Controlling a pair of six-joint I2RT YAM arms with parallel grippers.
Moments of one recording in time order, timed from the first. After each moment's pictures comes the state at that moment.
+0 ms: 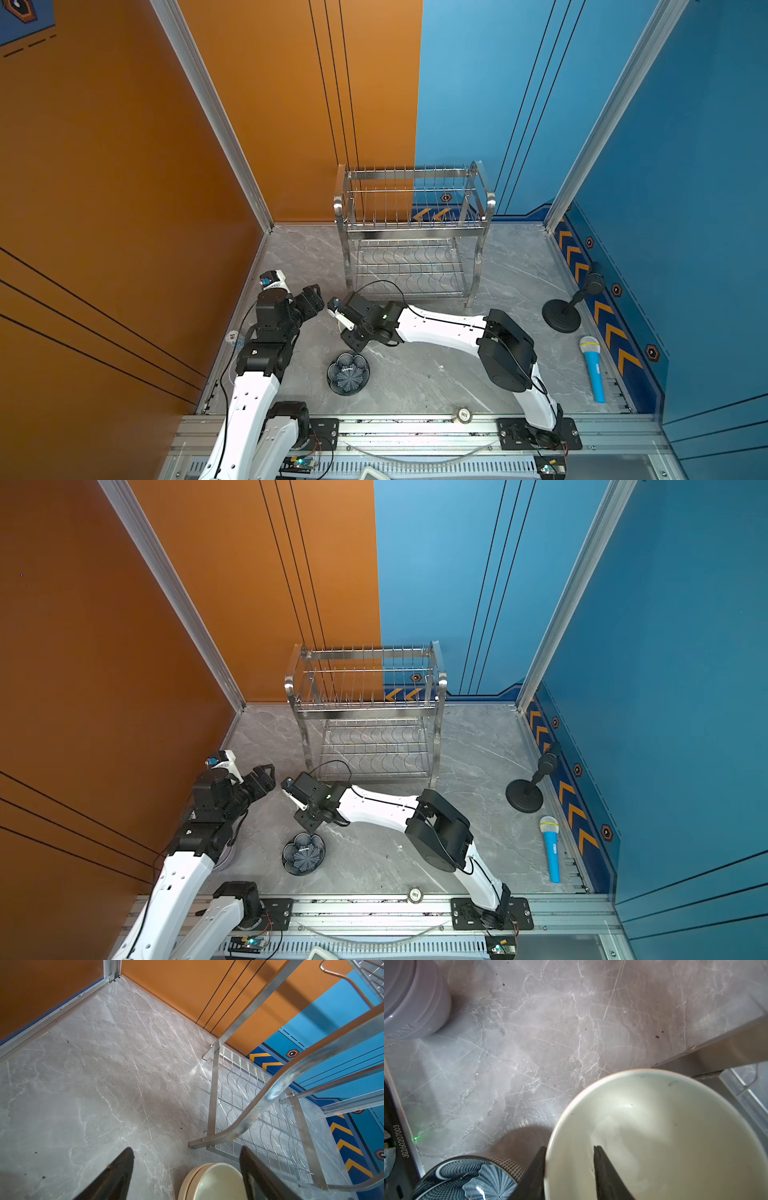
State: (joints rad) left arm 0.00 0.74 0.64 -0.37 0.03 -0.55; right arm 1.12 2.13 1.70 -0.52 0.00 0.15
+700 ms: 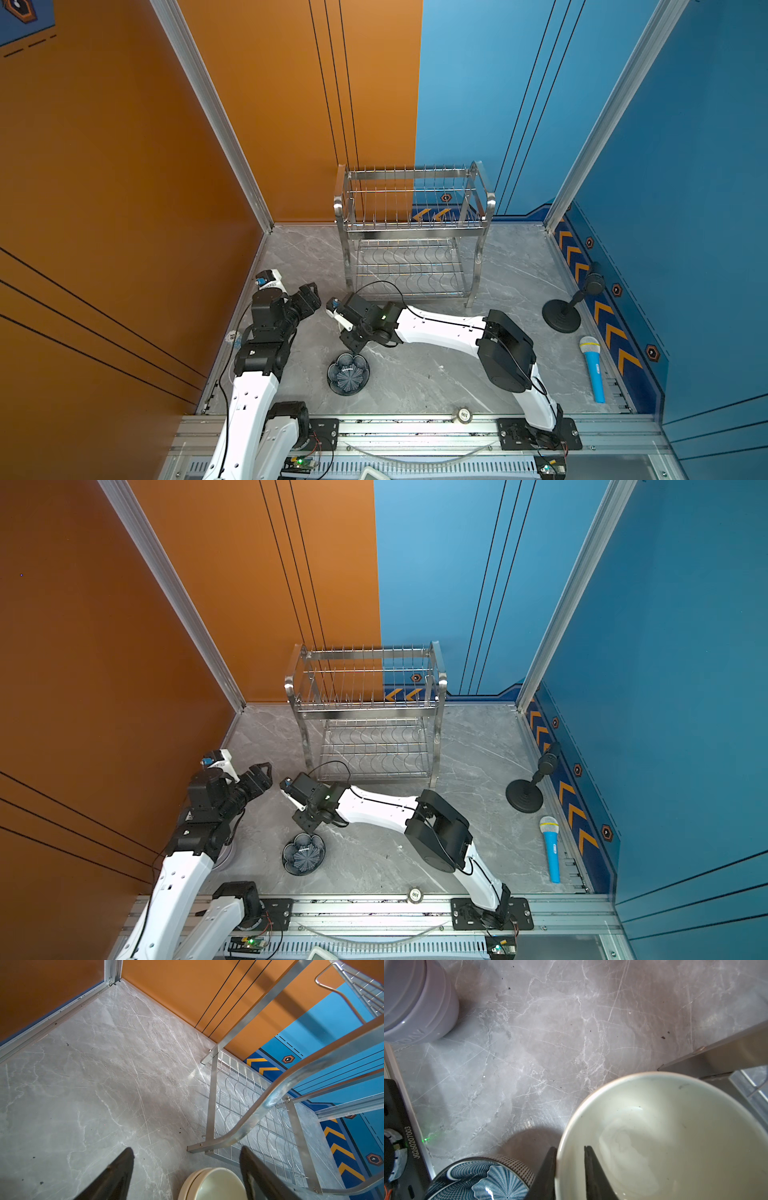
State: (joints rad) left arm 0.05 0.74 0.64 -0.35 0.07 -0.55; right arm 1.13 2.13 1.71 -0.52 -0.01 0.17
